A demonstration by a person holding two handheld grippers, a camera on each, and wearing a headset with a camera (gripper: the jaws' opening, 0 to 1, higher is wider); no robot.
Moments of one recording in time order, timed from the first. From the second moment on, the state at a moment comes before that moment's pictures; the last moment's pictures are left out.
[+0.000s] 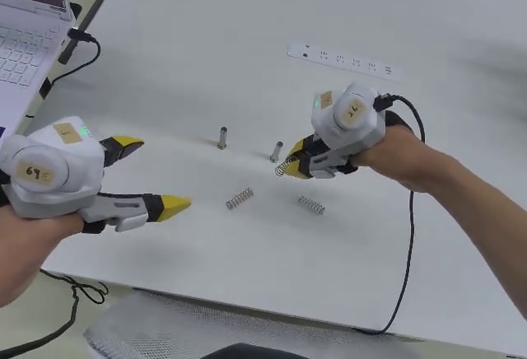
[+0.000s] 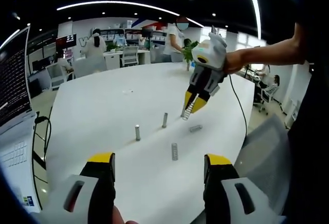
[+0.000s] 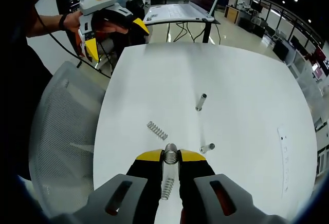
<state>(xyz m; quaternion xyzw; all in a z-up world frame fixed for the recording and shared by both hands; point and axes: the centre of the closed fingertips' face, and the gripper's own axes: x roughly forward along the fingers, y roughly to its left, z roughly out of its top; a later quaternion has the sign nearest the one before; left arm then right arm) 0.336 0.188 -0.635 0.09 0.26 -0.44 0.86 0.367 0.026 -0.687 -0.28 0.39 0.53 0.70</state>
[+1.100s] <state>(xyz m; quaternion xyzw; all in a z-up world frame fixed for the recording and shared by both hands) 0.328 0.205 -0.640 0.09 0.27 -0.43 0.86 0.425 0.074 -0.688 -0.29 0.39 0.53 0.70</state>
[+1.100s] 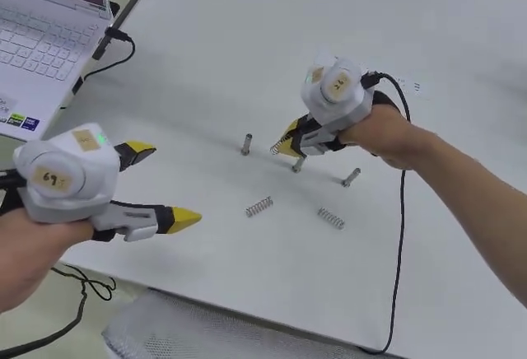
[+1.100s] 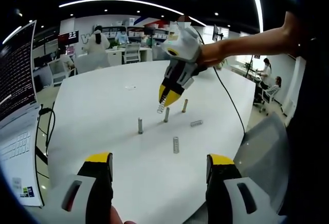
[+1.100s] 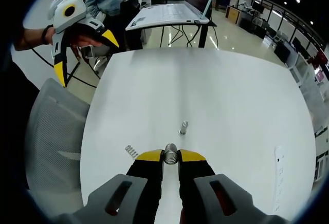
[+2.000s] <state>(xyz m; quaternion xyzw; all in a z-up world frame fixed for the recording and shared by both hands) 0.332 0.211 -0.635 0.07 0.27 -0.42 0.86 0.457 0.101 -0.702 -0.32 0.39 0.55 0.66</state>
